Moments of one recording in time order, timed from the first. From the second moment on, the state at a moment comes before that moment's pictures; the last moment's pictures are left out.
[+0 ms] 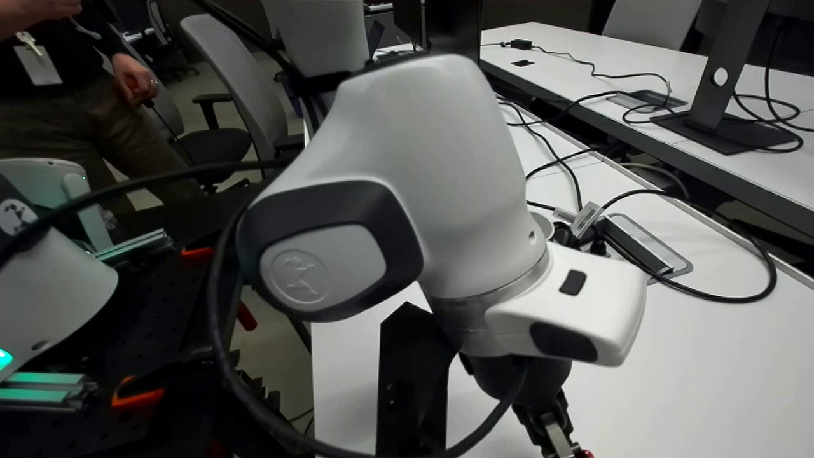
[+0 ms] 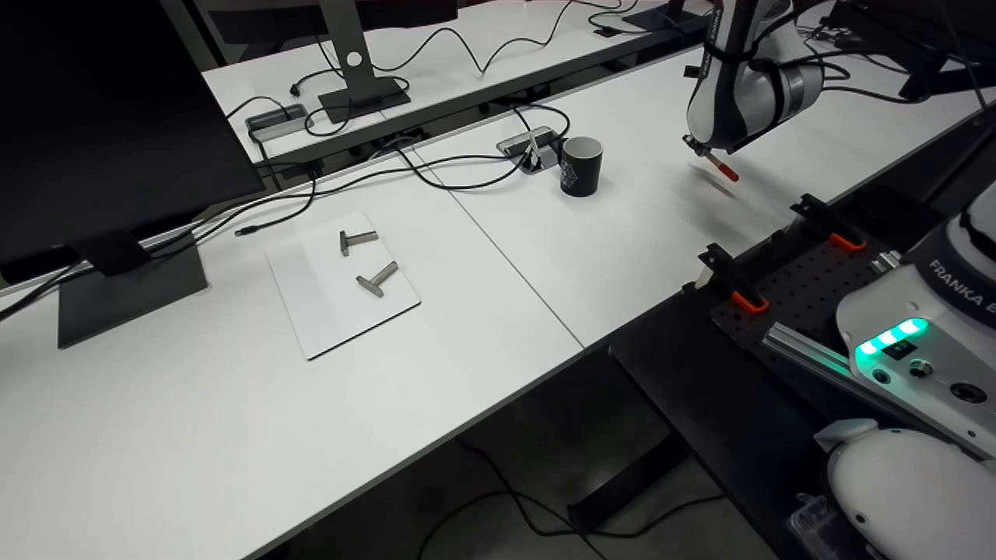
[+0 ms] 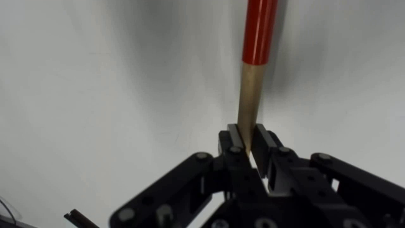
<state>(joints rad) 0.05 0.86 -0.41 -2.33 0.02 3.46 -0.12</state>
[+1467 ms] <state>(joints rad) 0.41 0.65 -0.49 -2.31 0.34 3.46 -0.01</state>
